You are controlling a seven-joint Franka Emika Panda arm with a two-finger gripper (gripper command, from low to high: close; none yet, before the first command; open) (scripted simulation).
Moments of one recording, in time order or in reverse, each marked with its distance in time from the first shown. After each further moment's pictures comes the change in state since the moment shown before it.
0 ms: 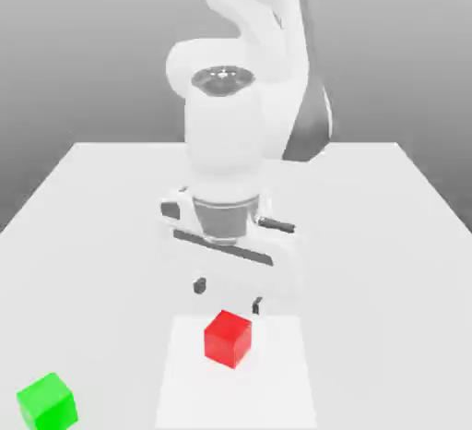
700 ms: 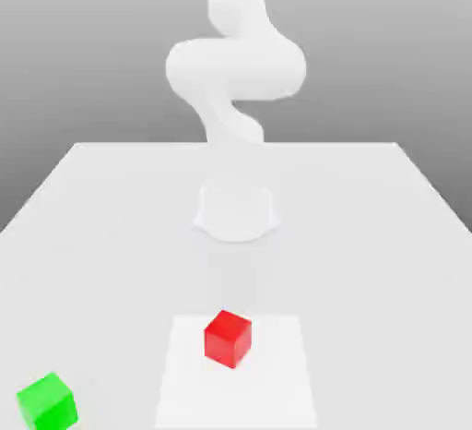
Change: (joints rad) arm 0.034 -0.766 -0.015 0.436 0.036 -0.492 -0.461
